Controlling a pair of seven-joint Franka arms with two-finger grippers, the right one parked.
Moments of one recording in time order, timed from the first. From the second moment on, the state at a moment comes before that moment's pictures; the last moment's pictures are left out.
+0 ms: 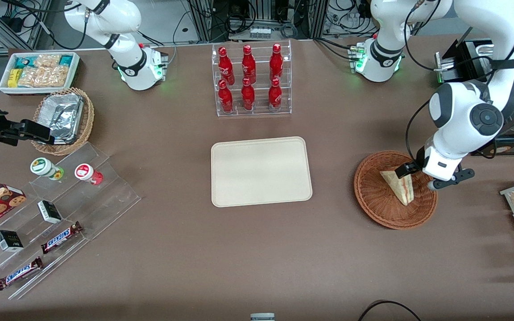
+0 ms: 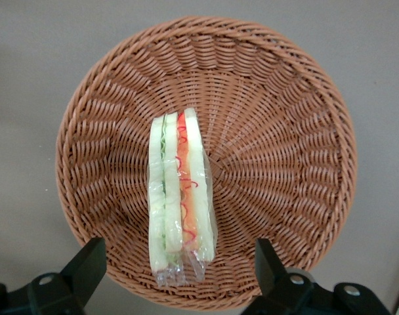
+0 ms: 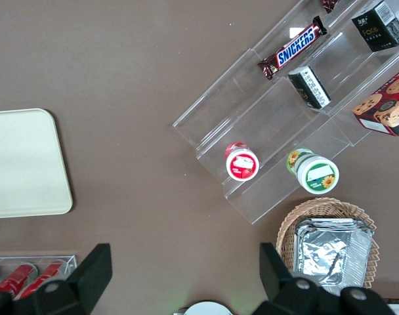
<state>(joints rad) -0.04 0.14 -0.01 -2.21 -0.01 2.34 -0.37</state>
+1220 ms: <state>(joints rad) -0.04 0.23 -0.01 -2.33 -0.01 2.58 -0.37</state>
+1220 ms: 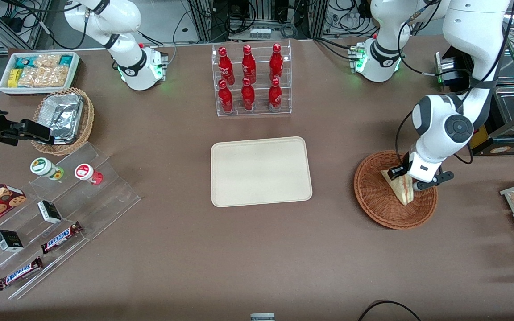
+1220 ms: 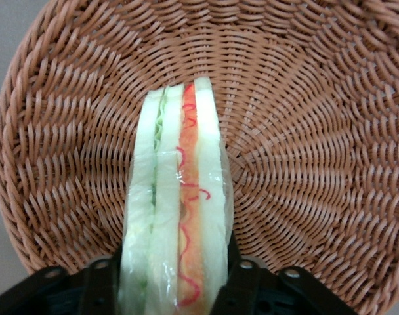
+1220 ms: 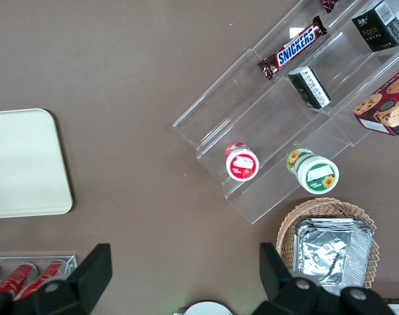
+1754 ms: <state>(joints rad) -0.06 0.10 -0.03 -2.14 -0.01 2.17 -0.38</state>
